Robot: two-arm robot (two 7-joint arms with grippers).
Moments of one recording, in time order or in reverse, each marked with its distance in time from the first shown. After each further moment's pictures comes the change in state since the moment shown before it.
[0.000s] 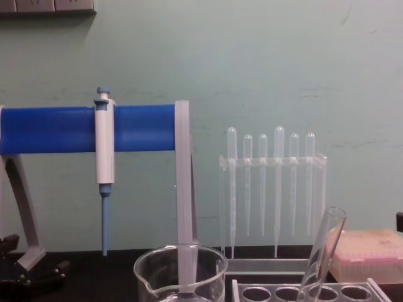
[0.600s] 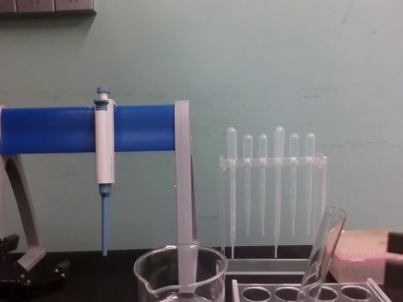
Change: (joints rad) left arm 0.000 0.000 0.000 0.000 0.000 0.000 0.000; right arm 0.037 0.026 -0.069 0.083 0.210 -0.022 0.538
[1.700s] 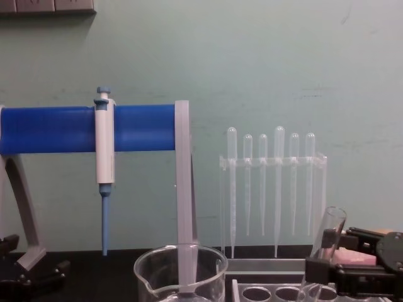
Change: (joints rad) left arm 0.000 0.000 0.000 0.000 0.000 0.000 0.000; right arm 0.159 -0.117 -0.121 0.096 -0.106 0.004 -0.044
